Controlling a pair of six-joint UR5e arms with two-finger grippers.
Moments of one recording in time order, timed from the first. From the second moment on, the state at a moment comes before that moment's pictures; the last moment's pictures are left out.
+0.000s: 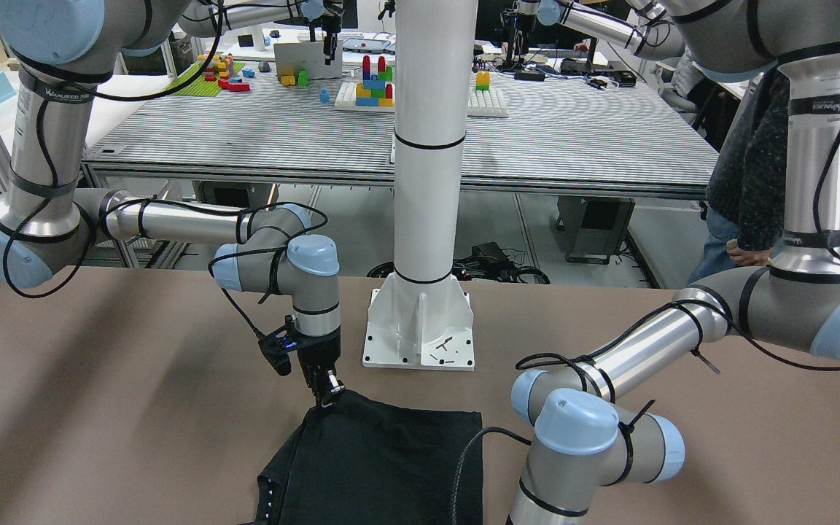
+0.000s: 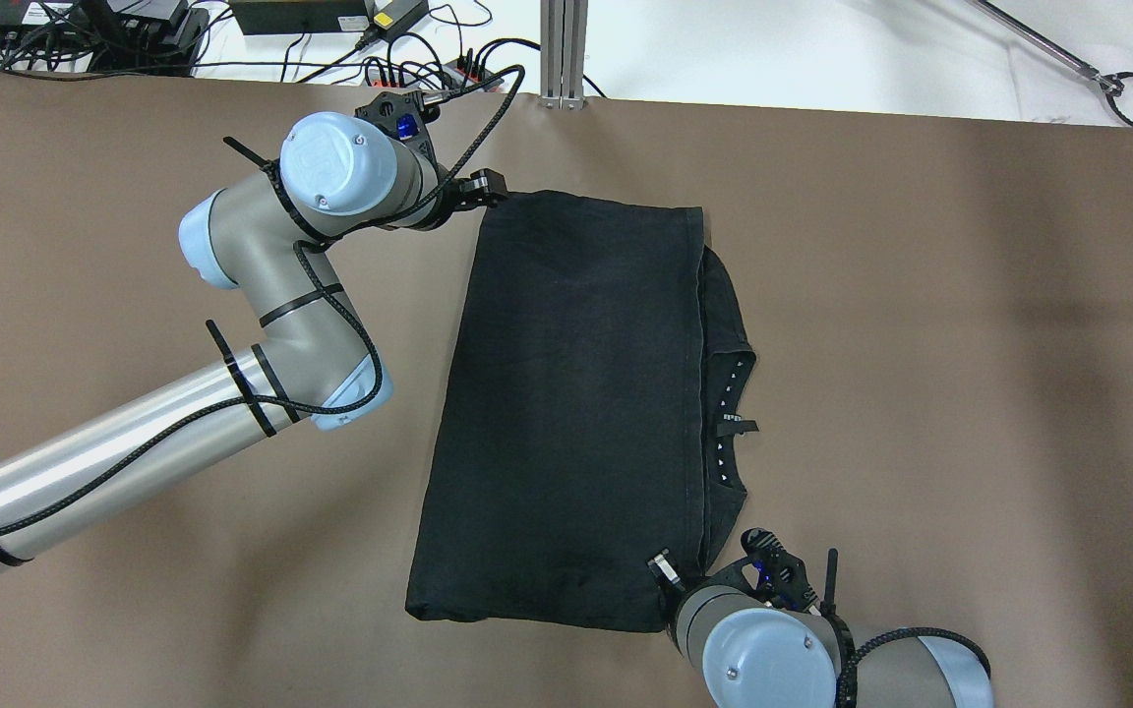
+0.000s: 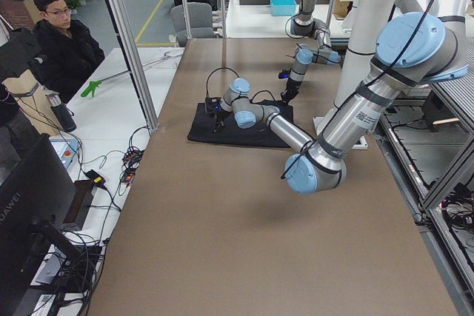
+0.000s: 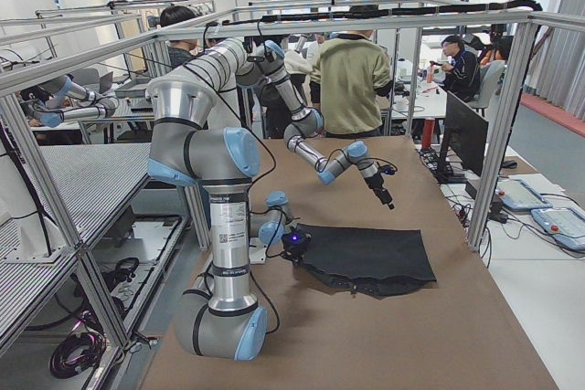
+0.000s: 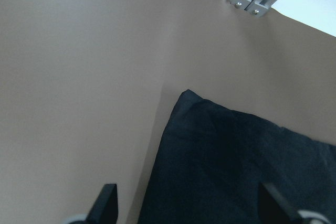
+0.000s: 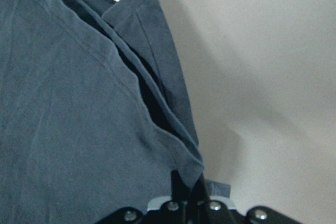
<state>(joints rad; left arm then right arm) -0.74 -2.33 -1.41 -2.10 -1.68 -1.45 0.21 -1.27 2.07 -1.54 1.45 2.36</state>
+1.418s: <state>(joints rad) -0.12 -1.84 -1.91 -2.04 -1.26 -2.02 0.21 -1.28 2.07 -1.54 1.44 2.36</state>
